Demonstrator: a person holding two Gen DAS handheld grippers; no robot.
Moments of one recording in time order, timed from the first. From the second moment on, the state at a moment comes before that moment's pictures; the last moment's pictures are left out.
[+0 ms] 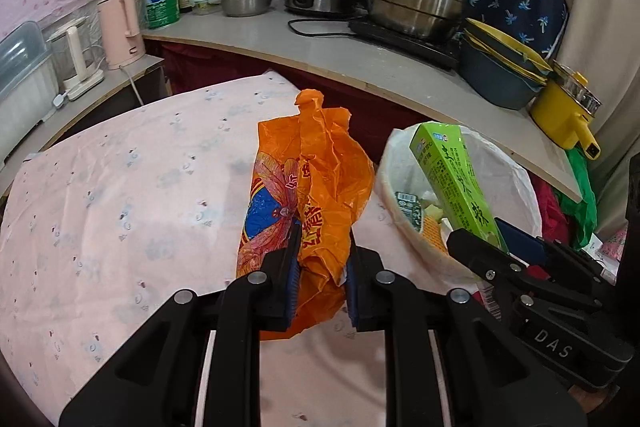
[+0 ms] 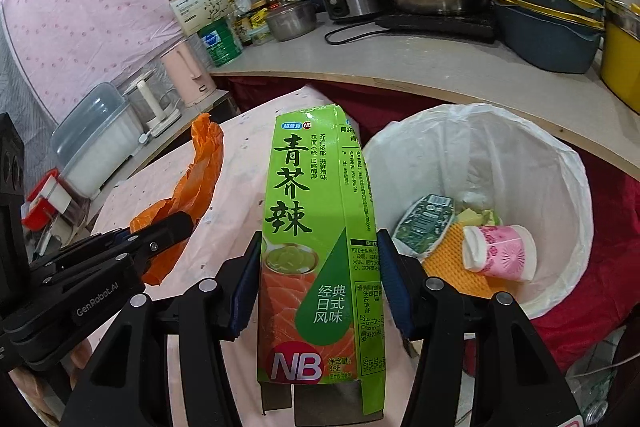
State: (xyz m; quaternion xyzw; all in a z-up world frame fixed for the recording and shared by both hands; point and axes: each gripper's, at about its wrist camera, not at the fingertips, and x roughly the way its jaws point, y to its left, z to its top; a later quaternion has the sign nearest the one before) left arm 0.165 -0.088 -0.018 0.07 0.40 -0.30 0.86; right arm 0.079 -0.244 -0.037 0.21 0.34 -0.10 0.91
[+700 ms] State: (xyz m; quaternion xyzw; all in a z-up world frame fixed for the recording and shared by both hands) left arm 0.125 -0.235 -0.022 0.12 0.41 -0.40 0.81; right arm 0.005 -0.370 -0.046 0.26 0.31 -0.21 0.89
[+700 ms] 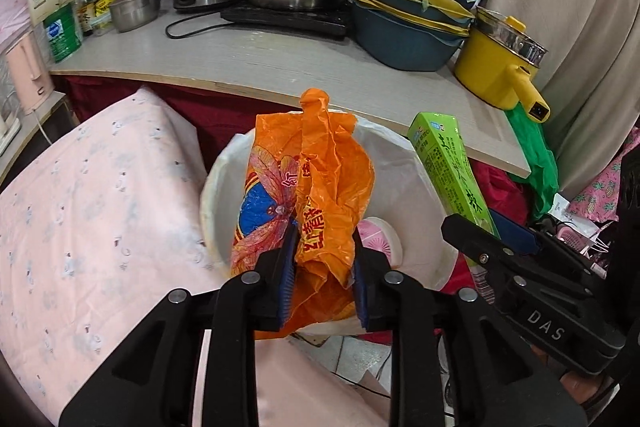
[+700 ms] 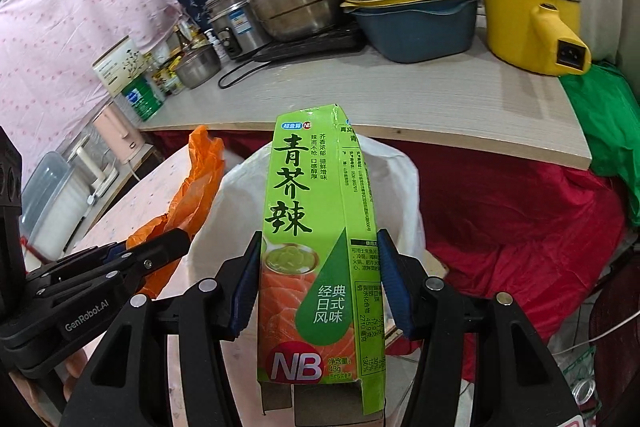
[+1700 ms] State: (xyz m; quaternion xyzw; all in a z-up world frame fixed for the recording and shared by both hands) left arm 0.159 -0.204 -0.028 0.10 0.40 -0.33 0.85; right arm 0.063 -0.363 -0.056 0.24 0.34 -0.18 0.89
